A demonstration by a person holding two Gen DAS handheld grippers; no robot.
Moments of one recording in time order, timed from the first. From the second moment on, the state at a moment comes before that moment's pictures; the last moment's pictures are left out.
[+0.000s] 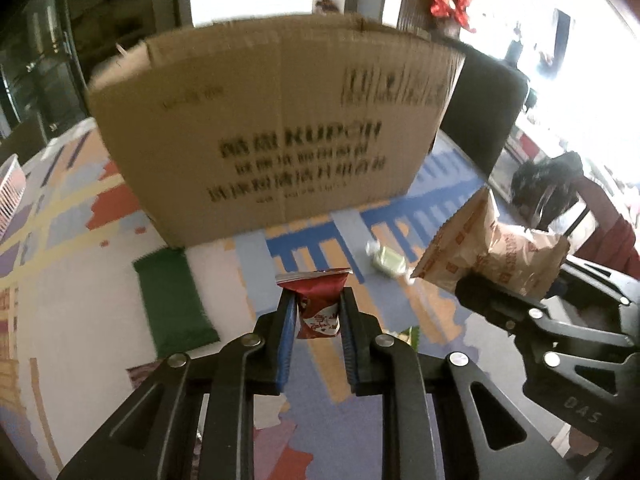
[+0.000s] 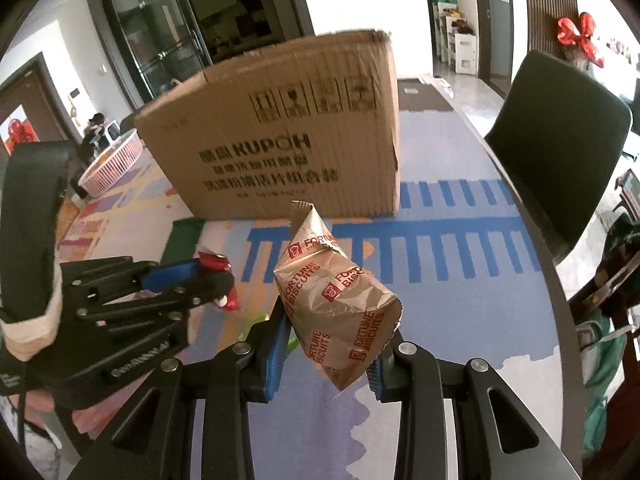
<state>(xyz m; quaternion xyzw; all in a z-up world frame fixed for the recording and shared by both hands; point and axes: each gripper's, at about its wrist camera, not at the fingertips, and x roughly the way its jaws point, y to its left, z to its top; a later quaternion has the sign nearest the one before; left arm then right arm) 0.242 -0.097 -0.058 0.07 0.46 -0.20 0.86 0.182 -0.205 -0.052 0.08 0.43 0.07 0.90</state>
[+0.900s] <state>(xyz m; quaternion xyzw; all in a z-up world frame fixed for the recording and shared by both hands) 0.253 -0.081 0.073 0.04 0.32 -0.19 0.93 0.199 -0.198 0.063 0.07 0.30 0.09 0.95</state>
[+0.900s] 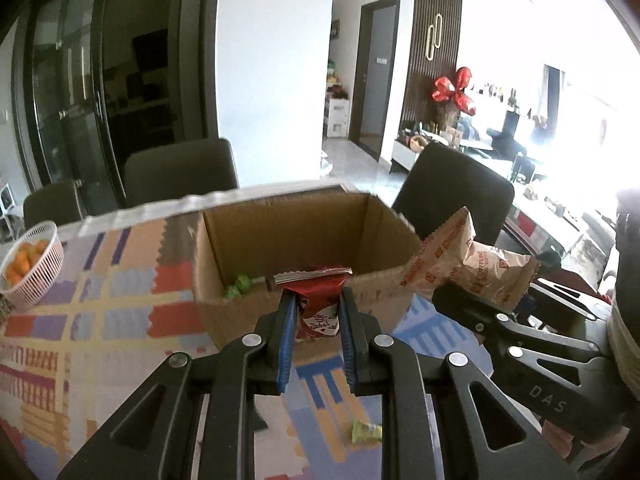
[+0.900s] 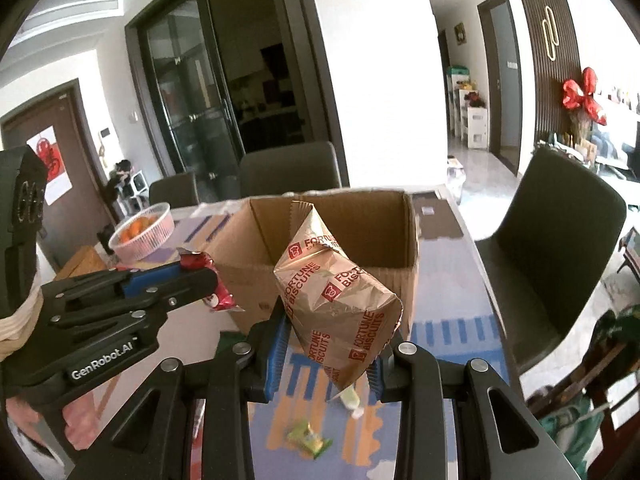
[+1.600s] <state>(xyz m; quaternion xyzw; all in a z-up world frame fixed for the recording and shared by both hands) 0.323 -0.078 0.087 0.05 0.33 -0.17 0.93 0.261 -0.191 0.095 0.03 0.28 0.09 0.96</state>
